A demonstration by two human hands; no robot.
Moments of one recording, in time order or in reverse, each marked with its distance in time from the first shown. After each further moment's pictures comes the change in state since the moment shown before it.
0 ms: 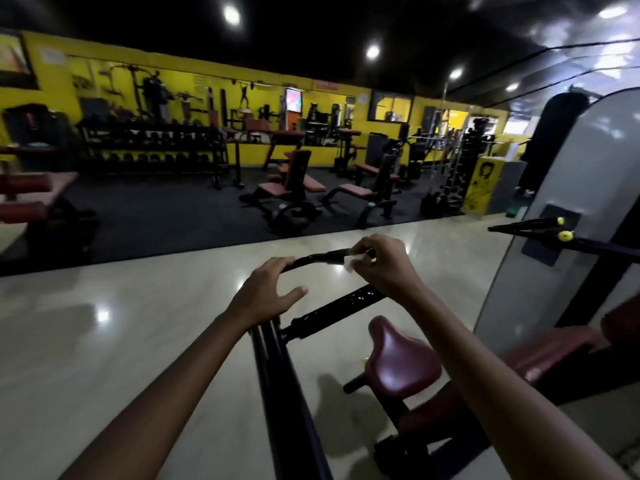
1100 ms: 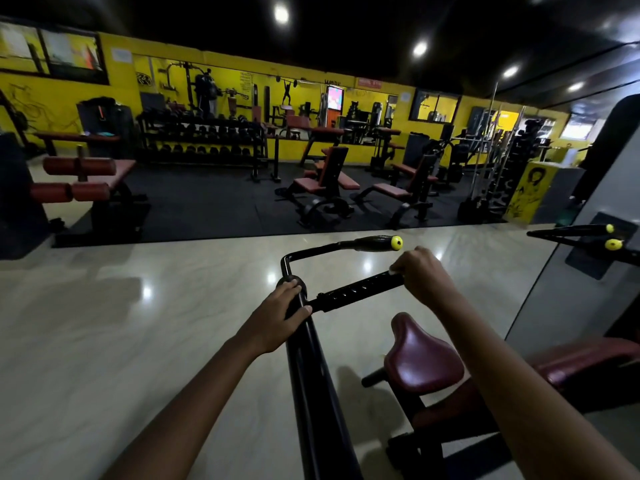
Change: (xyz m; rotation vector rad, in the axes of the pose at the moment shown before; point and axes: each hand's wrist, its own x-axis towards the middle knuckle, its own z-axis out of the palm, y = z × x) left_hand -0.092 -0.003 0.009 -0.012 -0.104 -0.235; right_hand -0.020 0.050 0.015 -0.322 -0.170 -0.040
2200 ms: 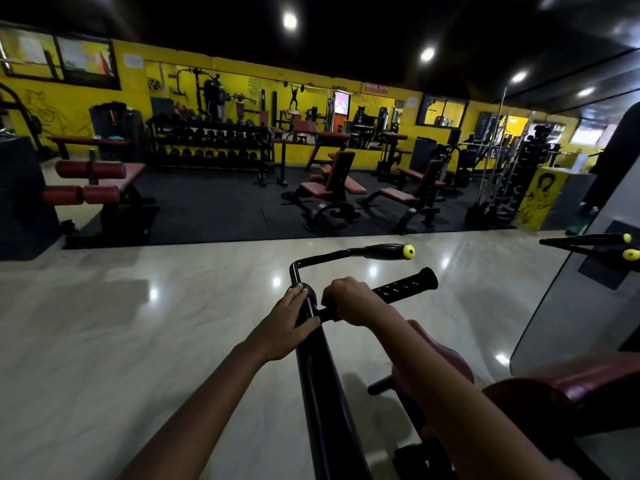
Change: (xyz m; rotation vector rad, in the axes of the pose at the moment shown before) left_hand 0.006 -0.008 -0.001 0.013 -0.133 -0.063; right_hand 0.012 -0.110 0.046 -0.052 -0.406 -0.274
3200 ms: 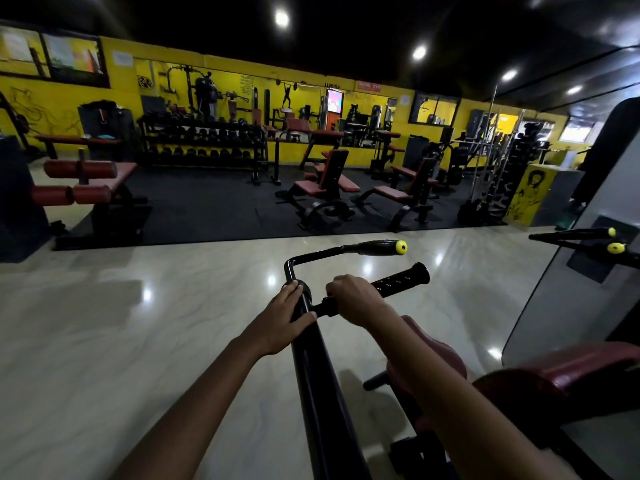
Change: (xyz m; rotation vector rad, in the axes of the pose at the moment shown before) left_hand -0.001 0.003 -0.002 0.029 -0.010 -0.001; right_hand -0.017 -0.001 -0.004 -0.169 0.117 -0.007
